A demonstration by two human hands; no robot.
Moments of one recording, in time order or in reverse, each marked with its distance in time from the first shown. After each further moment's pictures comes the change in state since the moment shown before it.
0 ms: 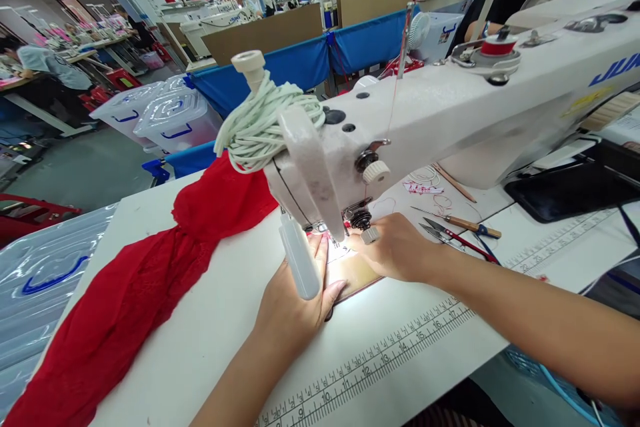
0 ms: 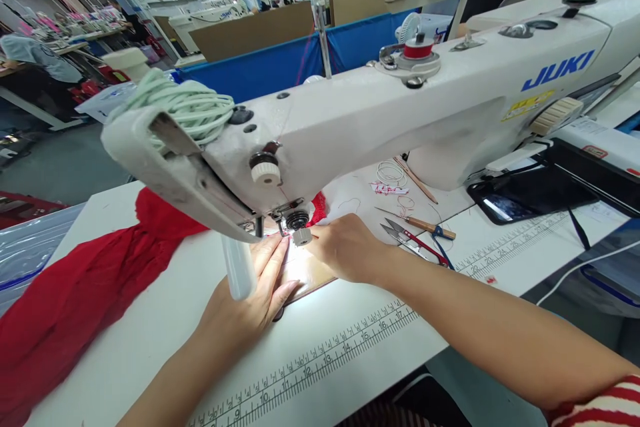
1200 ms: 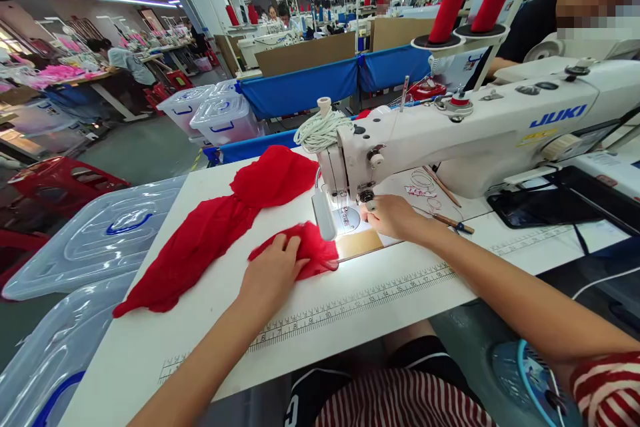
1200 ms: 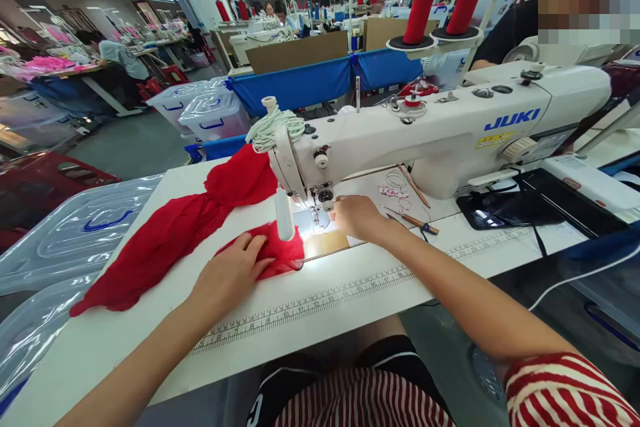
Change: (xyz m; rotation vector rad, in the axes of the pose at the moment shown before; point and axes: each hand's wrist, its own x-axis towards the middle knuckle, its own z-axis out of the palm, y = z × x) left_hand -0.036 0.008 -0.072 0.078 -0.344 -0.457; right_hand 0.007 0.000 -0.037 0.253 -0.203 0.293
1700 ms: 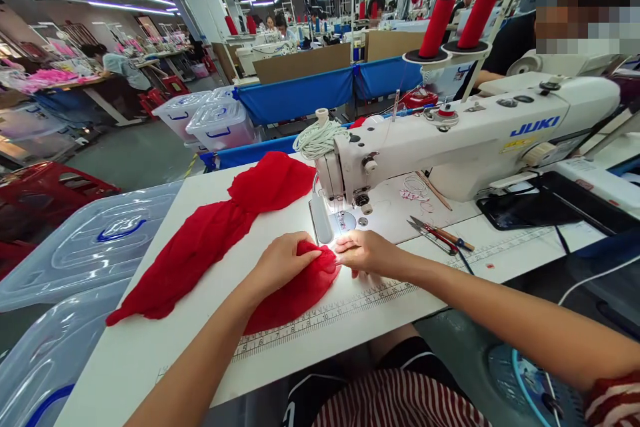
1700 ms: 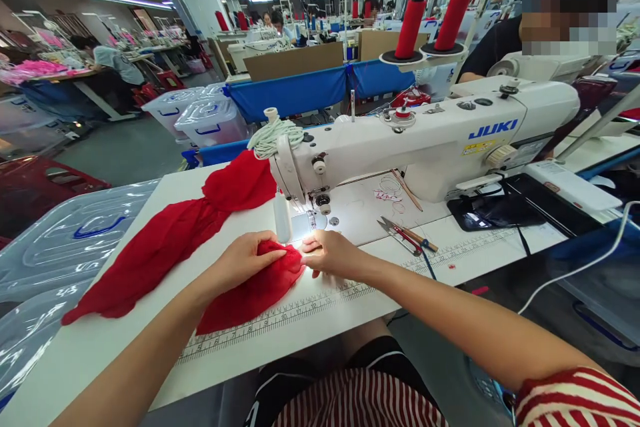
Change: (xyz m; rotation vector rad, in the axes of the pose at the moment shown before) left_hand 0.028 -0.001 -0.013 -0.605 -0.191 0.001; right_hand -0.031 -0.044 0.023 1.035 -0.242 0.144
